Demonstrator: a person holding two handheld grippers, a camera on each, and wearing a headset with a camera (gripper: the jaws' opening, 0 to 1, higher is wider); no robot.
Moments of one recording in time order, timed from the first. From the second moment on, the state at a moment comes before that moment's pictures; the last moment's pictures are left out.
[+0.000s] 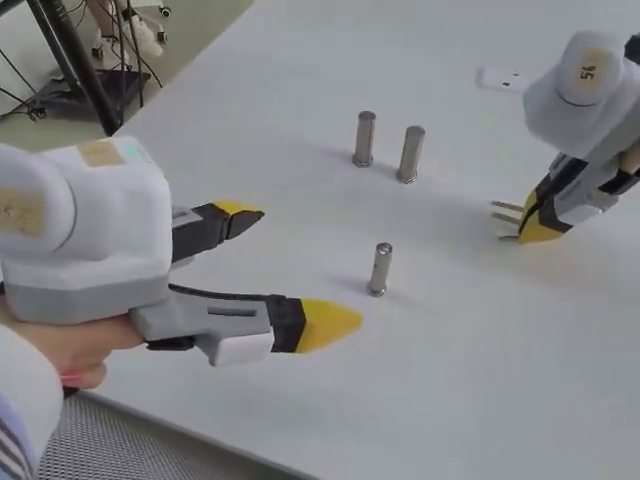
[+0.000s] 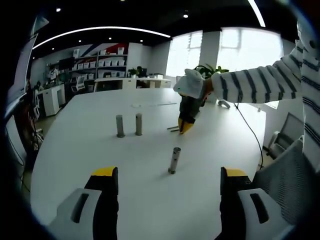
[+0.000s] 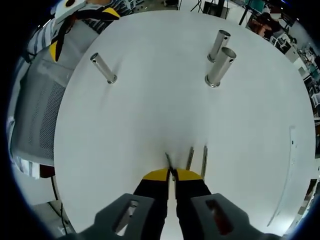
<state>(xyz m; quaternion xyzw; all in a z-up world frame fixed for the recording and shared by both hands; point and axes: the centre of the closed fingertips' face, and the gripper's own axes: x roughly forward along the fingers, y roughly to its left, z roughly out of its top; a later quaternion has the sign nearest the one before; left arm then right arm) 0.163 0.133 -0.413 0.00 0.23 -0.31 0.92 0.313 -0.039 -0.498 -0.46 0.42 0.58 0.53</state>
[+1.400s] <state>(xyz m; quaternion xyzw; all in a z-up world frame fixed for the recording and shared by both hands) 0.156 0.110 -0.406 0.02 0.23 -0.34 0.91 0.307 -0.033 -0.492 -0.45 0.37 0.56 0.58</state>
